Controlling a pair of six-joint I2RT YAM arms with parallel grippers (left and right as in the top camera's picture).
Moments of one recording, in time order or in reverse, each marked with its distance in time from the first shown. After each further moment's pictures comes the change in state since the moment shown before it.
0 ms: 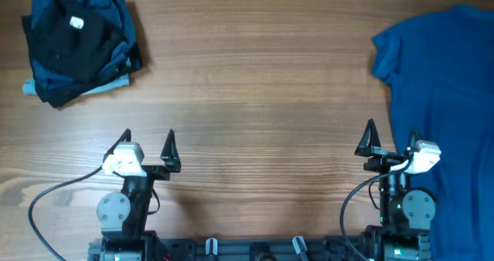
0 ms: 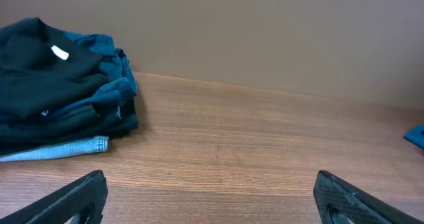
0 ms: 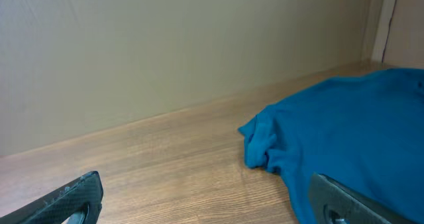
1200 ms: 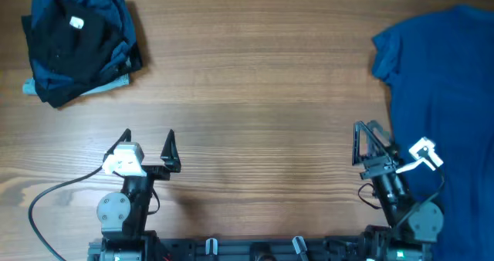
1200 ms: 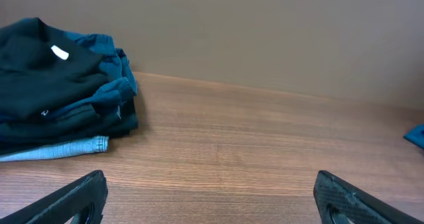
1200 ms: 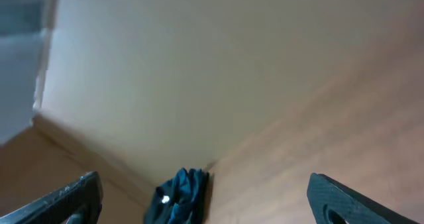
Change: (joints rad) left arm 0.000 0.000 0.000 0.000 0.000 0.000; right arm -0.002 0.010 0.062 0.146 -0.422 0.707
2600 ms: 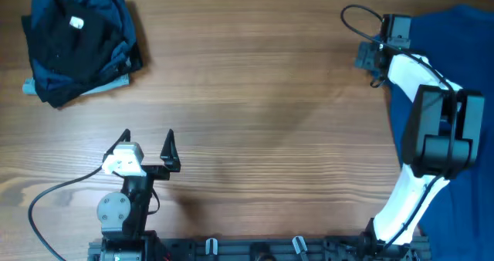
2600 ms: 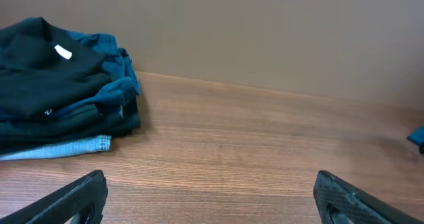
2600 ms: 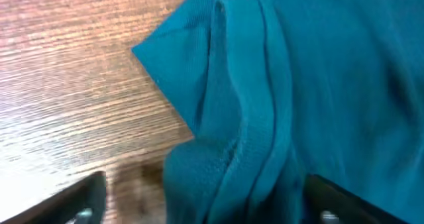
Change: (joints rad) left arm 0.000 0.001 -0.001 0.000 -0.007 0.000; right arm -0.001 2.105 1.308 -0.401 0.666 -0.852
